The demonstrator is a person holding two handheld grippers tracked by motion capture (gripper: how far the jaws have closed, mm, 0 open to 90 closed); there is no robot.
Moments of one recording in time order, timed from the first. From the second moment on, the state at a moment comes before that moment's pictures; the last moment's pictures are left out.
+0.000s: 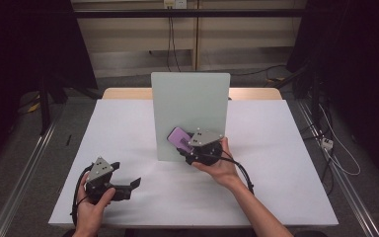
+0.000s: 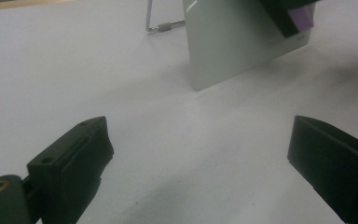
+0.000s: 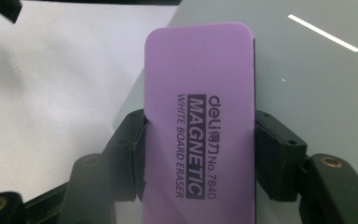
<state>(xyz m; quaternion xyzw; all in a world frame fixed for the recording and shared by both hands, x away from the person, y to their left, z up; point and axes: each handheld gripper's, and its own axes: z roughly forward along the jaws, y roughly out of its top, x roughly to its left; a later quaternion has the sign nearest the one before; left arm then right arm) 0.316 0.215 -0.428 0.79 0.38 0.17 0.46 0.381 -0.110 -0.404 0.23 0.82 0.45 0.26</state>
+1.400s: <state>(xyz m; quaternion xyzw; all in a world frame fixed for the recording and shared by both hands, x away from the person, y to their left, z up) 0.317 0.214 -0.429 0.79 0.37 0.17 0.46 0.387 -0.040 -0.438 0.20 0.85 0.45 0.20</state>
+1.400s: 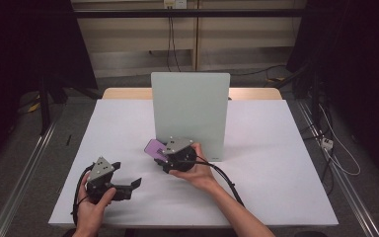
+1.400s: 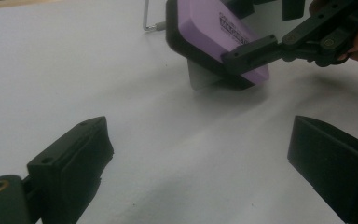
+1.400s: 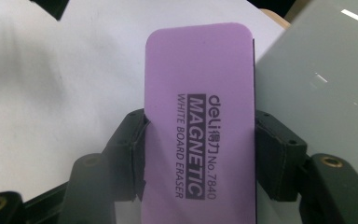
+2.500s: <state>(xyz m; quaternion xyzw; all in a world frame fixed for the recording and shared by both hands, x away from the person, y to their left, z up) 0.316 0.215 -0.429 0.79 0.38 0.17 0.46 0.380 -0.108 -0.407 0.23 0.83 0.44 0.26</state>
